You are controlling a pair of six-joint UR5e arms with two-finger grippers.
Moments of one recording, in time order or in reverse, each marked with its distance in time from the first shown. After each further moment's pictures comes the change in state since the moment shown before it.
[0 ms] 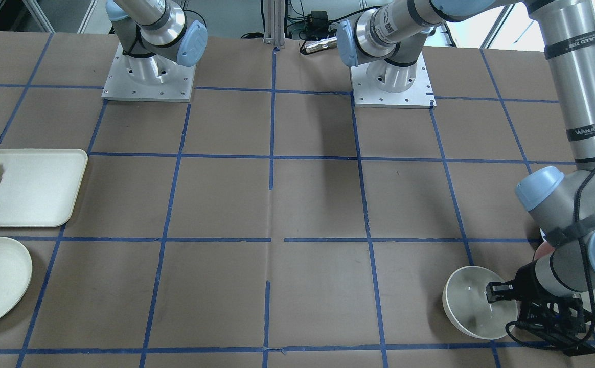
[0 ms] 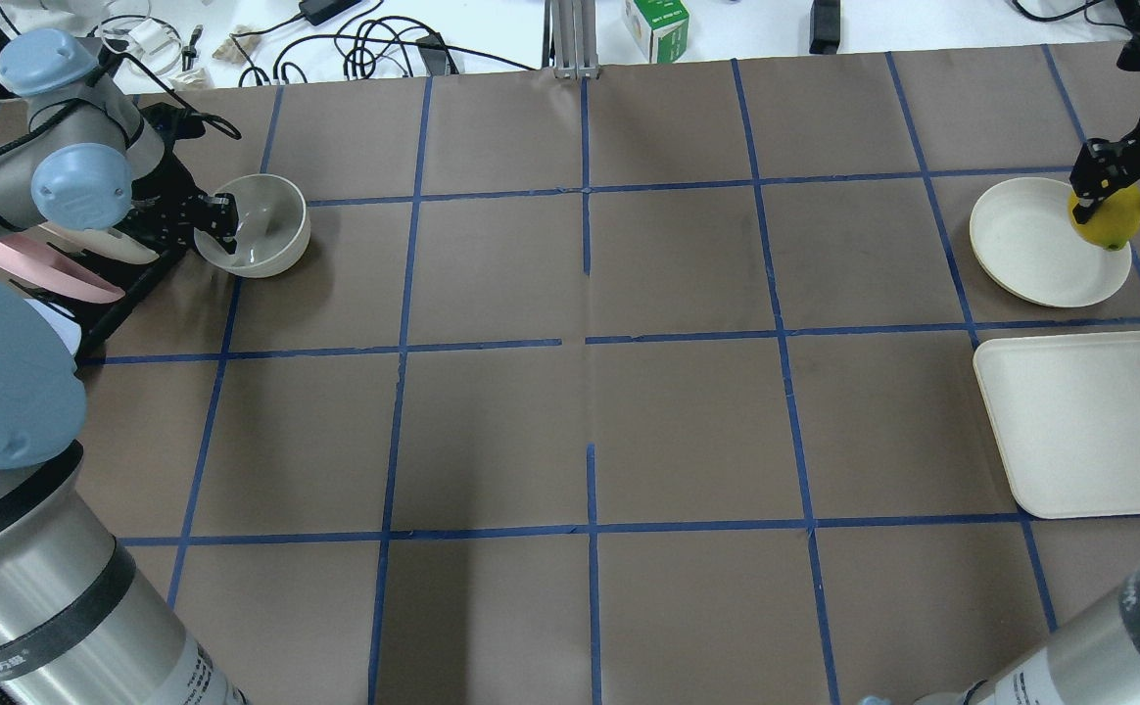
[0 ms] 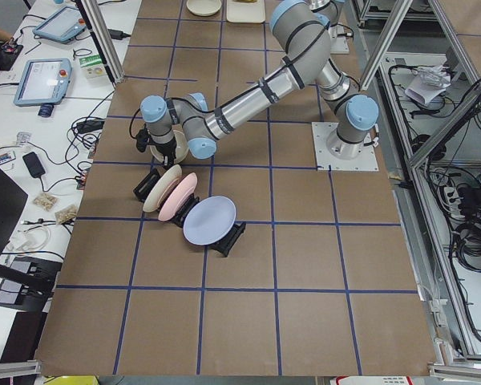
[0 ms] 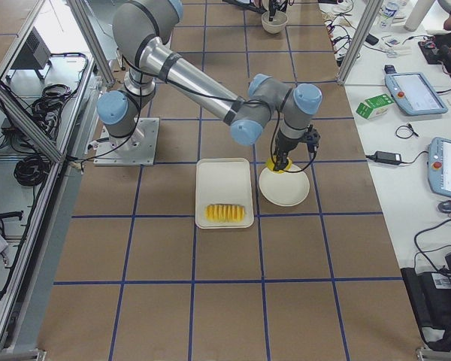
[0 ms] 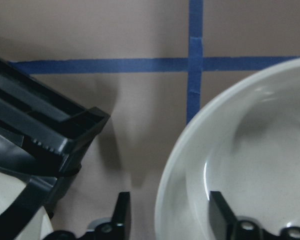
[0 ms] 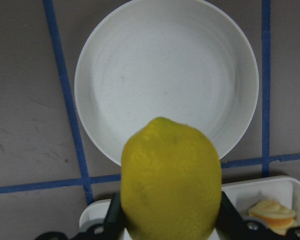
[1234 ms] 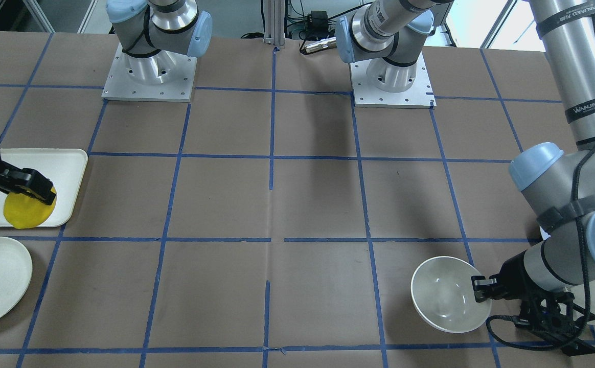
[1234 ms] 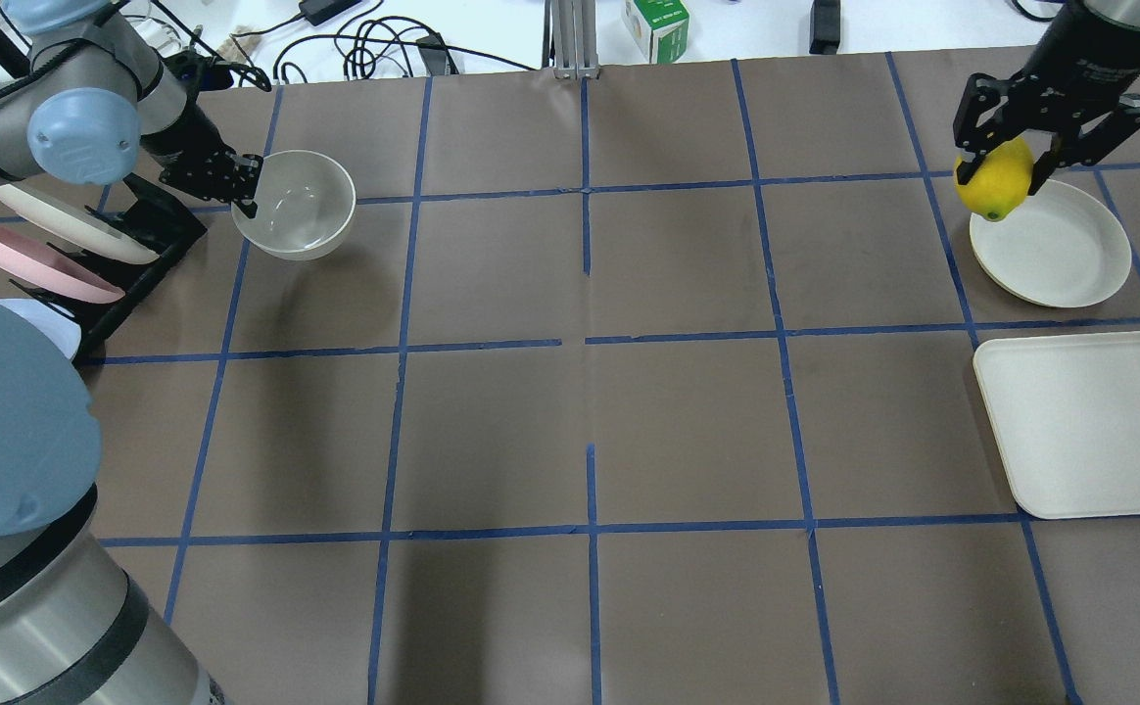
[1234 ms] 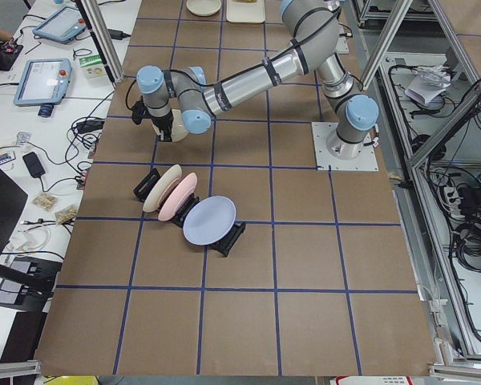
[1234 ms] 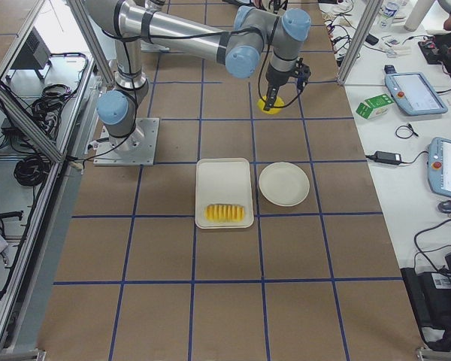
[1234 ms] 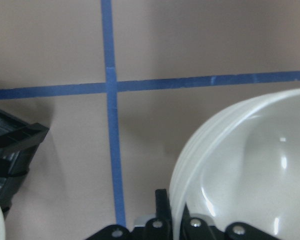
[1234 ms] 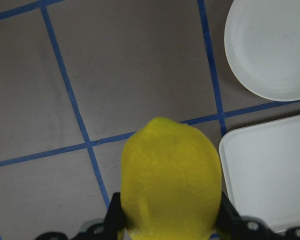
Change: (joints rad) left arm -0.088 0.081 0.046 -0.126 -0.097 -0.014; right arm 0.240 -0.186 -0.003 0.201 0.097 0.354
